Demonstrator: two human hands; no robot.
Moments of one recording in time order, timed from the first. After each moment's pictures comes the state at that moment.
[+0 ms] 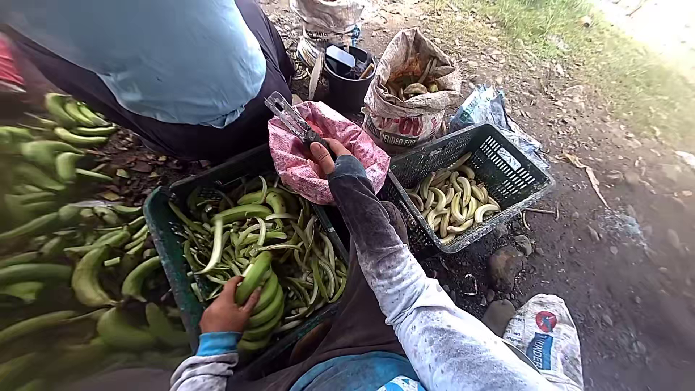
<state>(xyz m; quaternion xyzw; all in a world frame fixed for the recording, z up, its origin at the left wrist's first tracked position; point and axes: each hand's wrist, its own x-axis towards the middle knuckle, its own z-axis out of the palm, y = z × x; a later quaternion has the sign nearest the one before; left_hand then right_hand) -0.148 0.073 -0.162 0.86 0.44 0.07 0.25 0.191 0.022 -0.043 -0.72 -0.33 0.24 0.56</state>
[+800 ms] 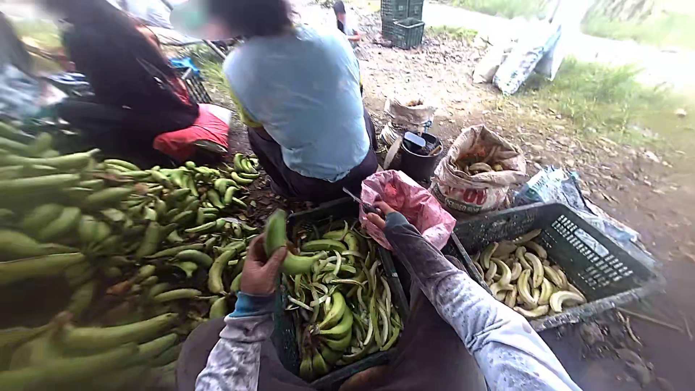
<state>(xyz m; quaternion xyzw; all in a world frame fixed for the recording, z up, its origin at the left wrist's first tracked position) -0.134 0.145 -0.053 0.60 0.28 0.51 0.55 0.161 0.068 -0.068 -0.69 -0.50 0.23 0.47</state>
